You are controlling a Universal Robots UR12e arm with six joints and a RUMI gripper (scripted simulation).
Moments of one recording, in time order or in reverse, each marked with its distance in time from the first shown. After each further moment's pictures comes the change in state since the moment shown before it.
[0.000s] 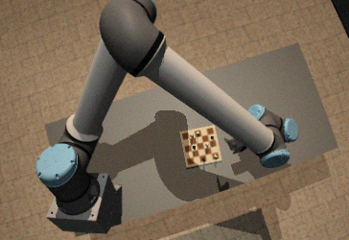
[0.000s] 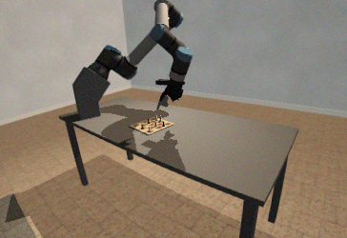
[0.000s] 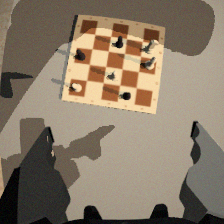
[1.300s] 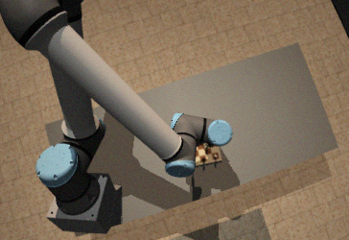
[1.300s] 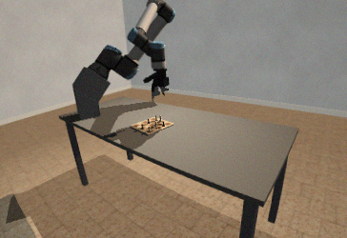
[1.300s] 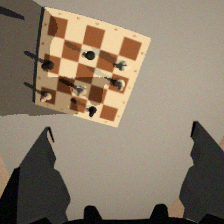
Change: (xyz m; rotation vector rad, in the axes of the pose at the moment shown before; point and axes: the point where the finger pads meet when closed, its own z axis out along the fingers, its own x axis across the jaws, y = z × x) arm 0.080 -0.104 0.046 -0.442 -0.094 -0.154
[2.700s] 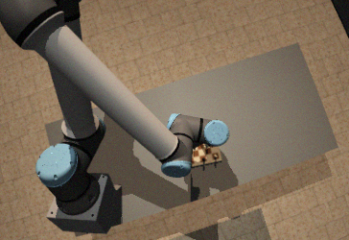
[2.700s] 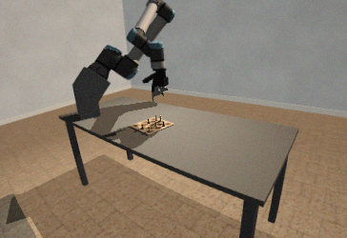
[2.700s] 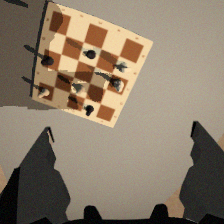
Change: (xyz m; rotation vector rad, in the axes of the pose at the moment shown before) arm 0.003 -0.005 0.001 -0.015 -0.005 -0.073
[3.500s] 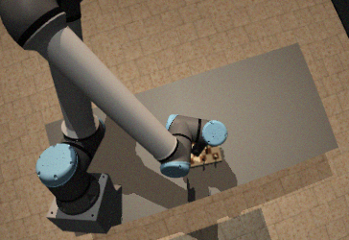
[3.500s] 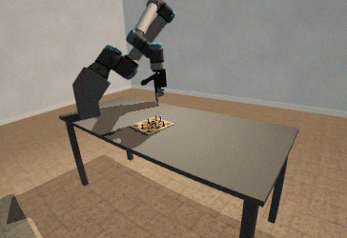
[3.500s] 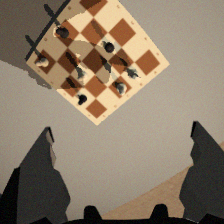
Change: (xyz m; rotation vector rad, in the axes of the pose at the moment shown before) arm -0.007 -0.003 0.007 0.000 -0.007 -0.431
